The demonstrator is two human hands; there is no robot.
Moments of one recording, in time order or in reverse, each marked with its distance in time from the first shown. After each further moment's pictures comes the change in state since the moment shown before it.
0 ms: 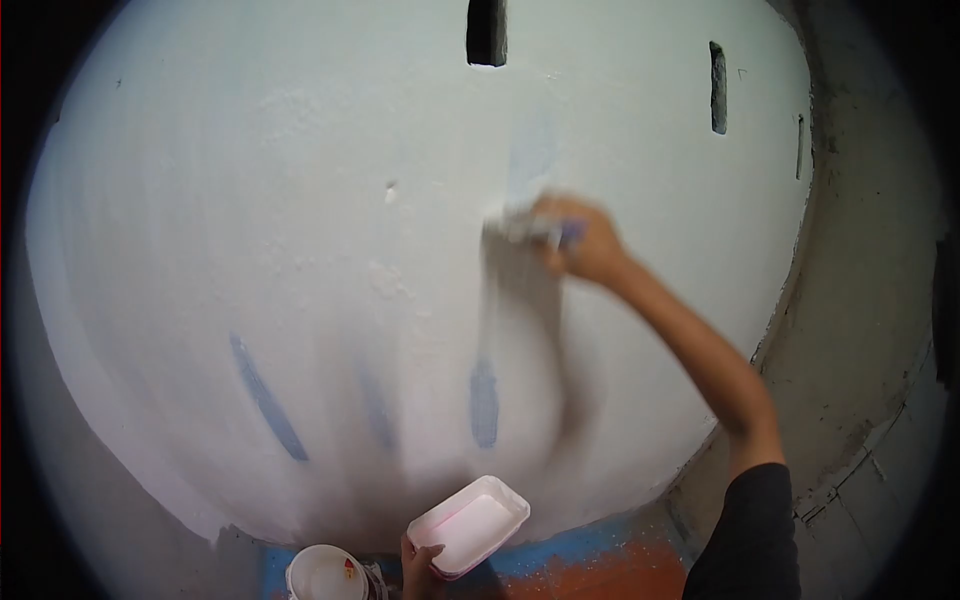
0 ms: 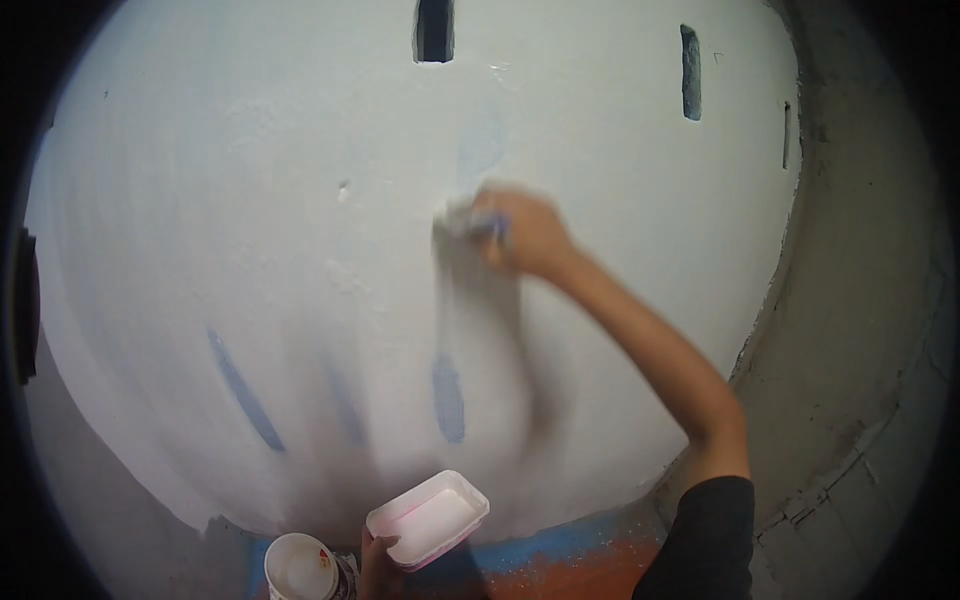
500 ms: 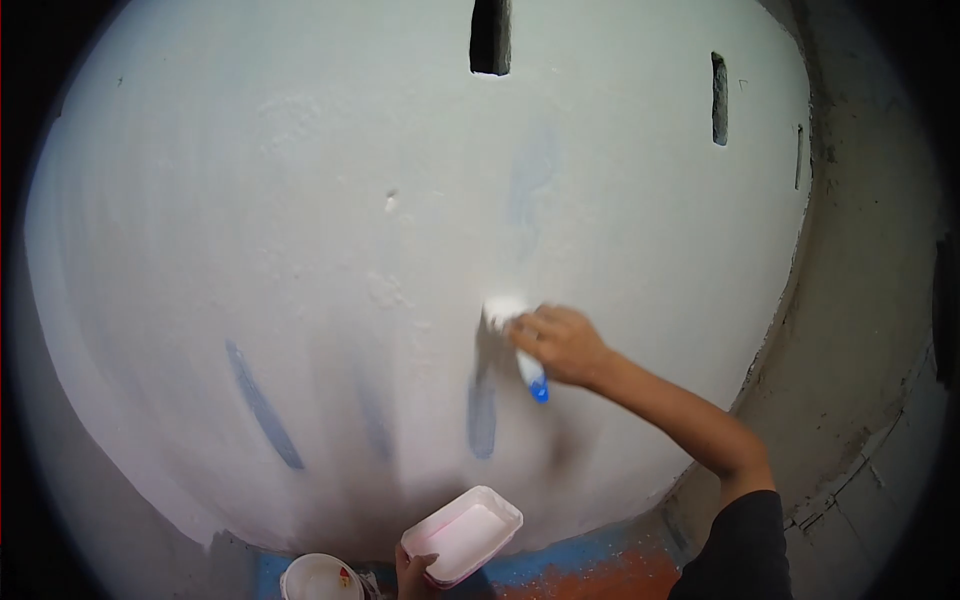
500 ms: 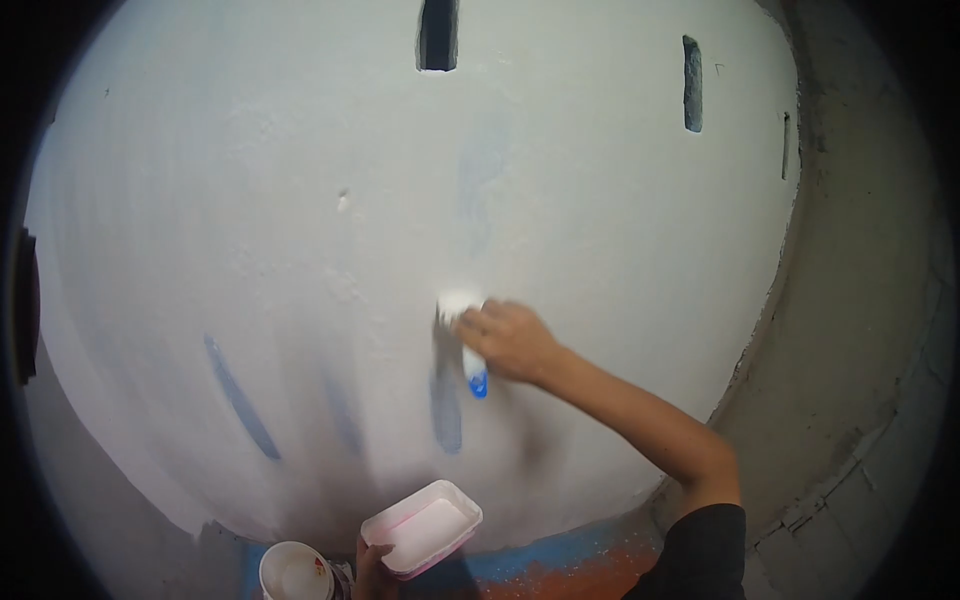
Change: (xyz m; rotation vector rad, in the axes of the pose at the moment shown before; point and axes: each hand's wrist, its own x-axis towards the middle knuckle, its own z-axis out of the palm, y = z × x) left_hand -0.007 0.009 0.007 0.062 0.079 -0.001; right_hand -0.082 -0.063 0.033 -0.274 -0.154 -0.267
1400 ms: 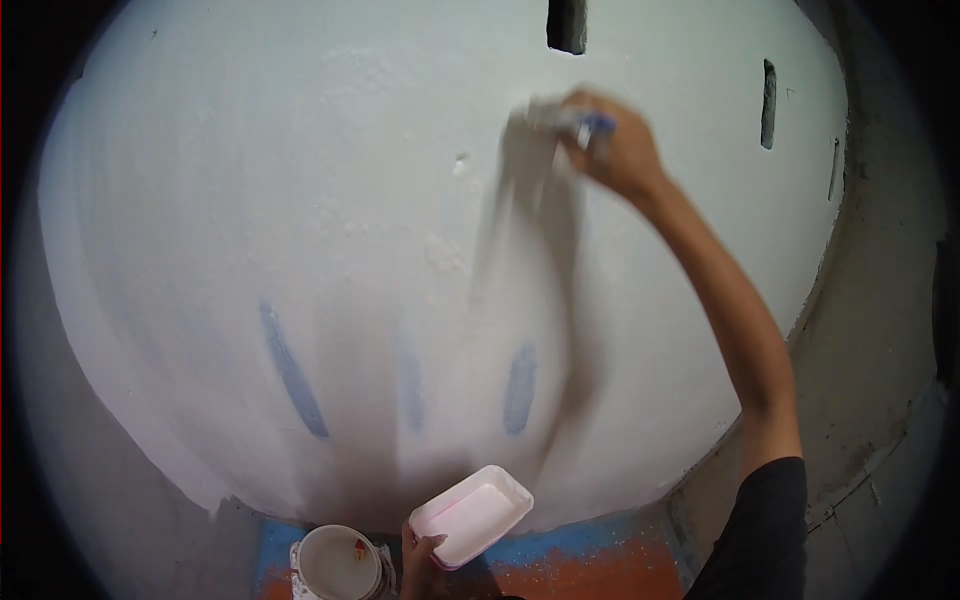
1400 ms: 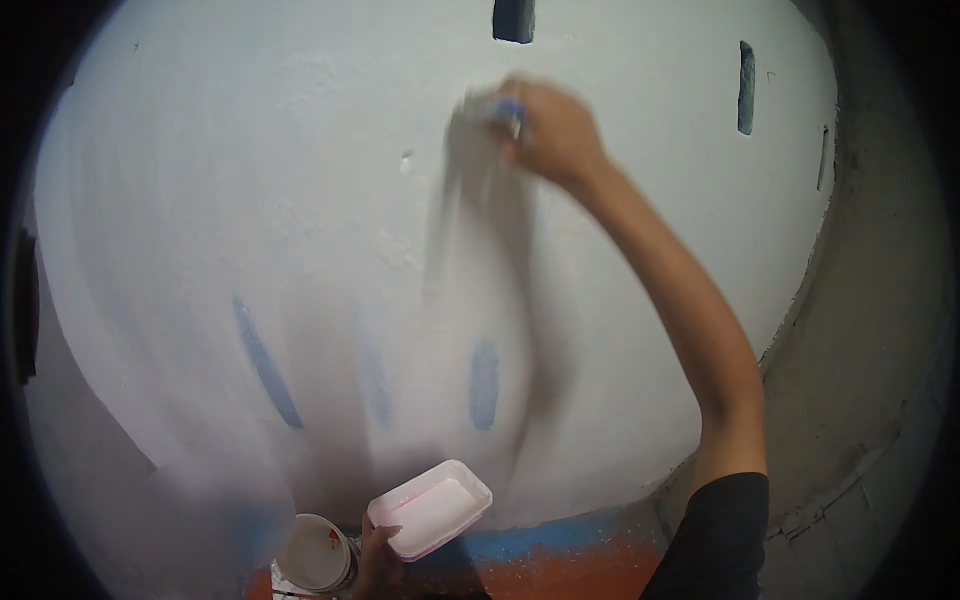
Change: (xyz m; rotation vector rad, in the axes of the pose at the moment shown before) left_hand -0.024 0.033 0.048 -0.194 0.068 0.020; right_hand 0.135 0.135 -0.054 0.052 0.254 0.232
